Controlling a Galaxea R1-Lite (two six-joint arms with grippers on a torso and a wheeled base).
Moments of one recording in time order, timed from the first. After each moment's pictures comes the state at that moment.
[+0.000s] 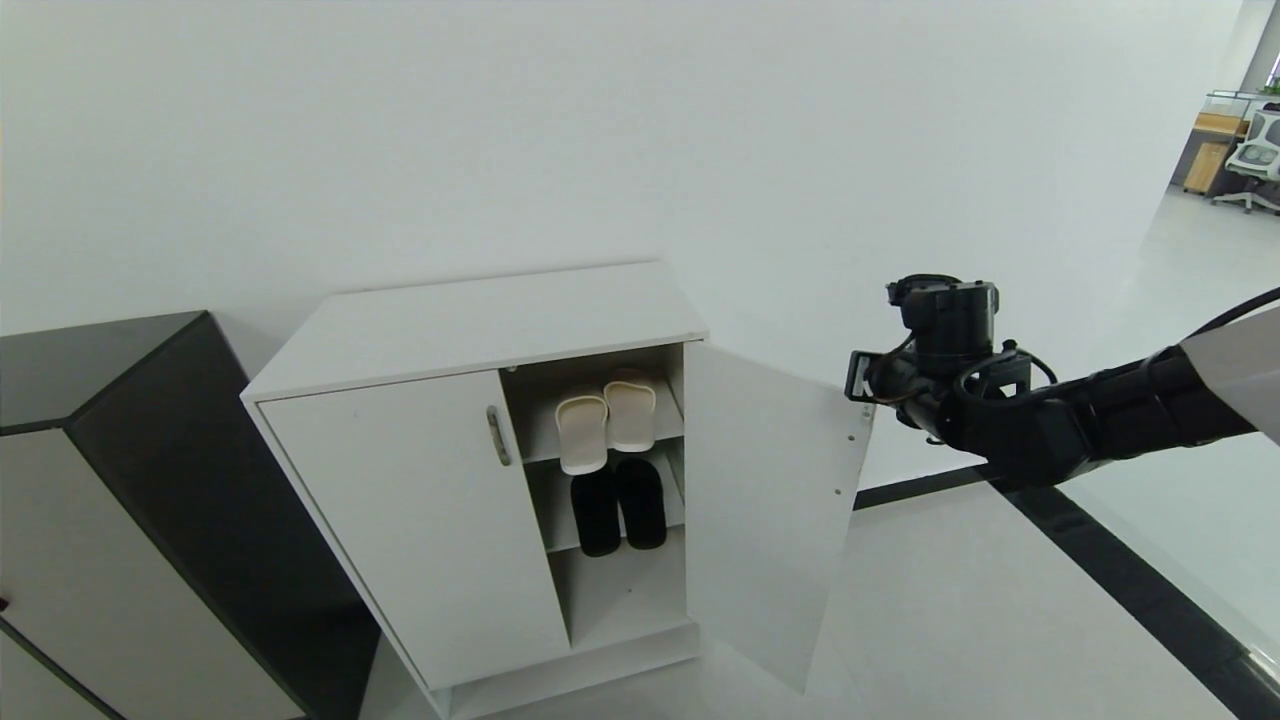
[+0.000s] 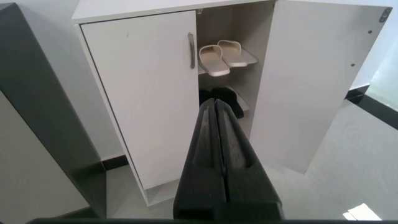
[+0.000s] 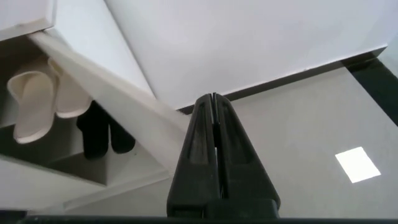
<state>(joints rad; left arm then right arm) 0.00 0.00 0.00 0.00 -0.05 0.03 0.40 2.07 -1.29 -0.51 -0.39 0.24</state>
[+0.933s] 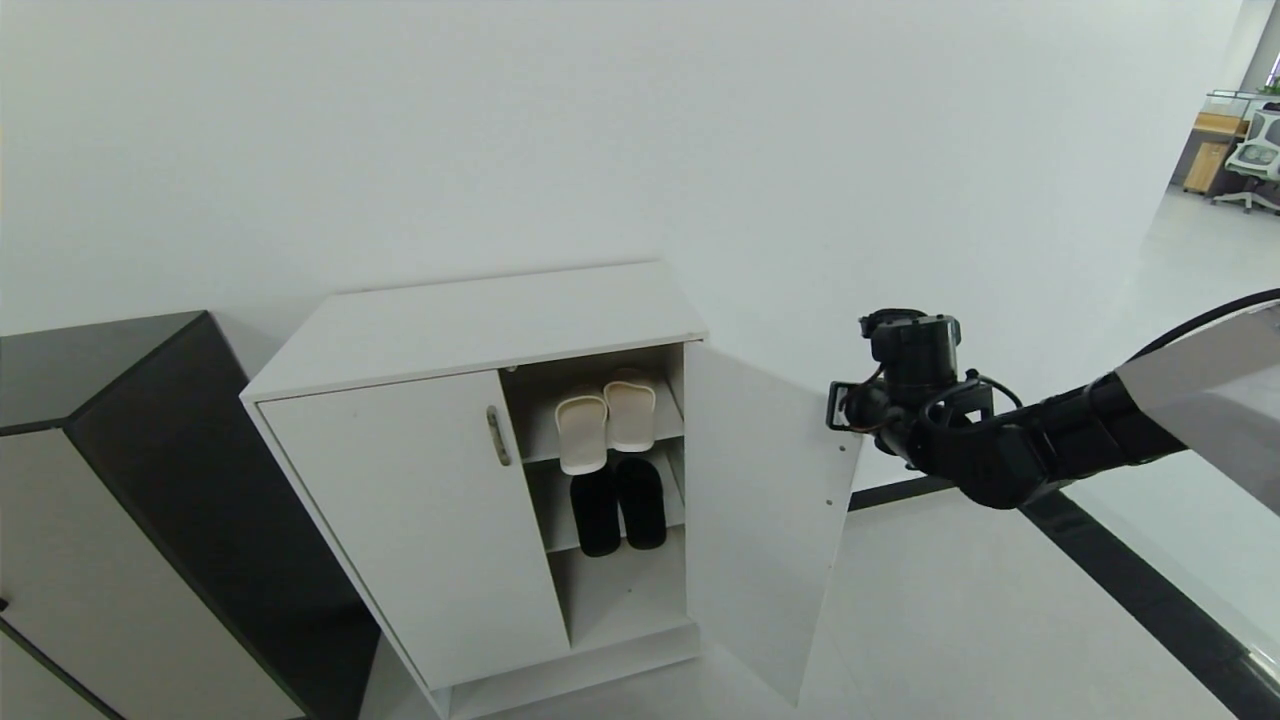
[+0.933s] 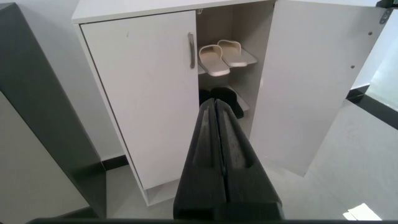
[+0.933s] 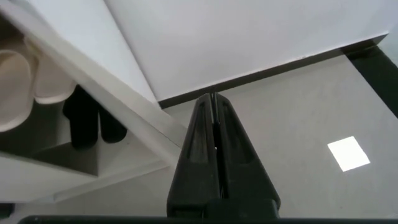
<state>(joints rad) 0.00 0.00 0.00 0.00 -0.05 0.03 0.45 2.13 -1.28 -0.52 -0.40 0.24</state>
